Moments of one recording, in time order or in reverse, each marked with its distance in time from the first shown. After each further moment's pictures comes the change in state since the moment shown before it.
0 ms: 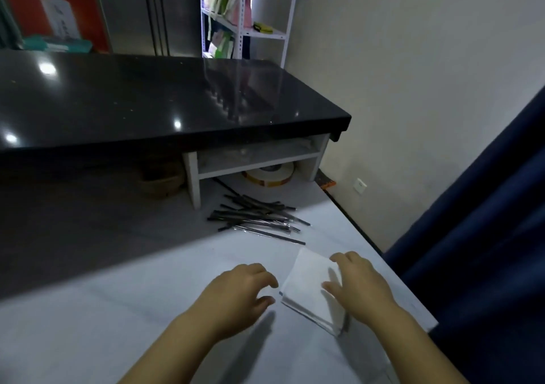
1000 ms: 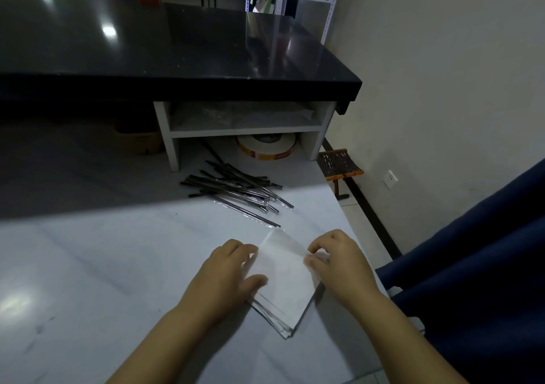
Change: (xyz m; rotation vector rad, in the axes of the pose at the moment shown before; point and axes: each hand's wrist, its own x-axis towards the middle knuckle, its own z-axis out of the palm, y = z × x) left_hand 0.047 0.044 0.081 -0.172 0.248 -0.402; right_hand 0.051 0.065 0.007 0.388 0.049 -0.265
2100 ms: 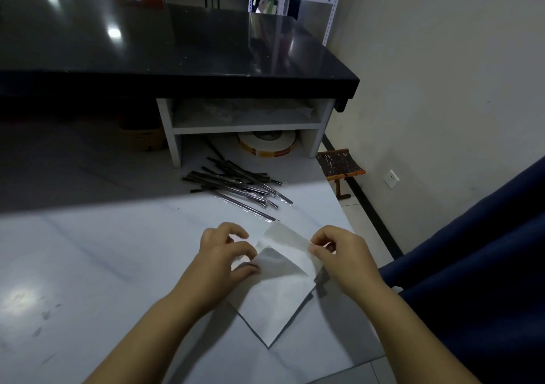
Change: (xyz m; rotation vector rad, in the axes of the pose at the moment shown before) left_hand -0.010 0.008 -0.019 -0.070 0.026 0.050; right_hand -0.004 0.001 -0.011 0.170 -0.010 0.045
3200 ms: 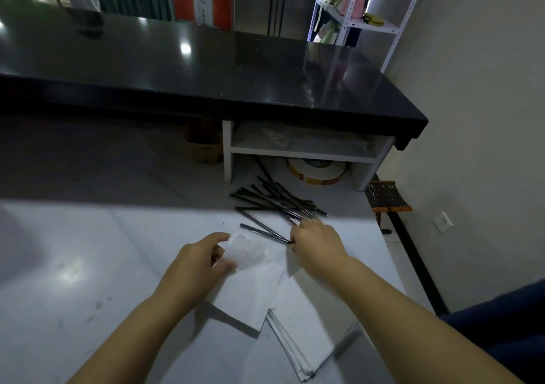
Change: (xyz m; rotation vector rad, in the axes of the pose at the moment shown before) left_hand -0.010 -0.044 -0.056 -0.043 0.222 -0.446; right_hand 0.101 -0.067 0.074 -0.835 -0.217 -0.480
